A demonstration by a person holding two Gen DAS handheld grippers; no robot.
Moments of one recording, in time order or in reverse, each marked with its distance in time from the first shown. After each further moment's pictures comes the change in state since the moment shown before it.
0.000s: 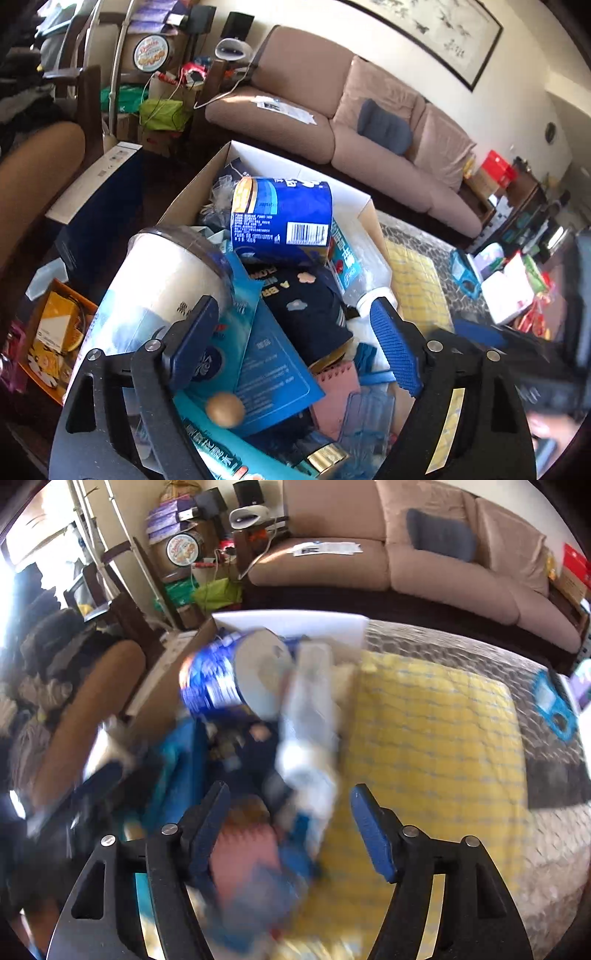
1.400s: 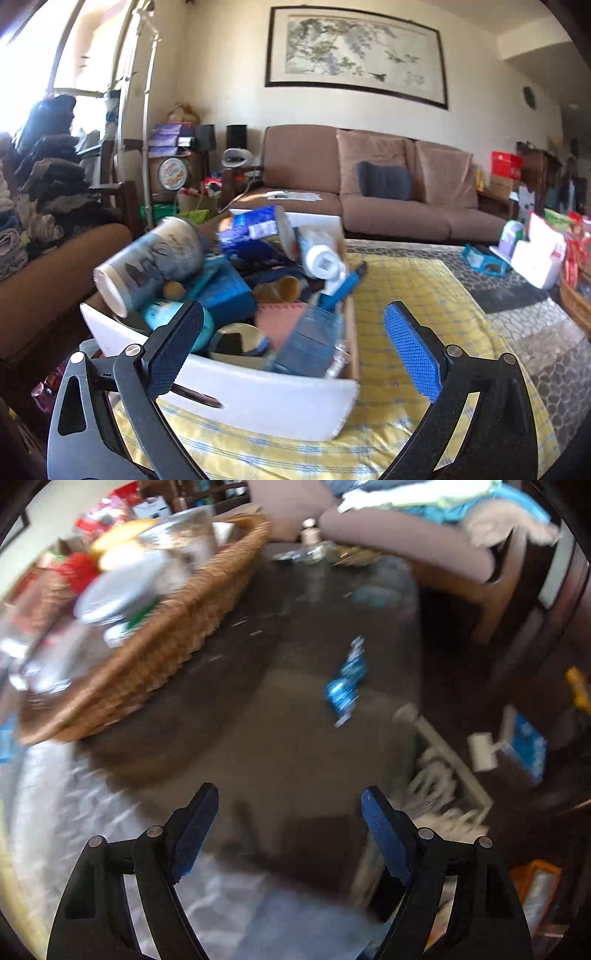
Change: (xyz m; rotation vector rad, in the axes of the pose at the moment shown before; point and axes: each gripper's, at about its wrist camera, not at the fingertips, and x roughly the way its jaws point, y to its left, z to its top) left arm -0.055 -0.113 -0.175 0.264 -0.445 0.213; right arm -0.225 -0.561 -0.442 1.216 -0.072 -0.785
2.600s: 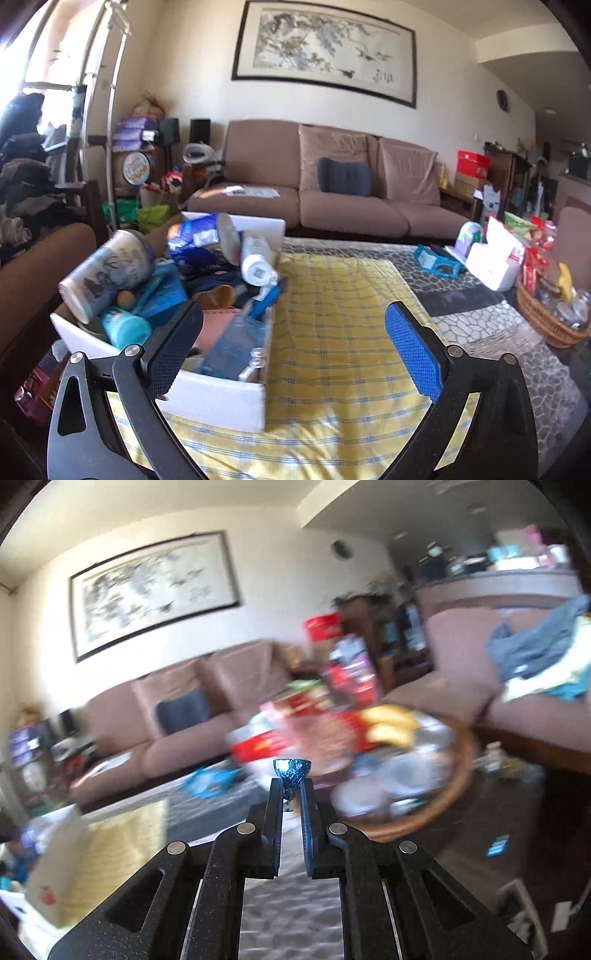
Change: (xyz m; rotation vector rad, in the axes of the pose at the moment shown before) left arm -0.018 -0.044 0.033 -0.010 0.067 -0.146; right arm -0.220 0.100 -0.058 -0.368 -0.595 0.684
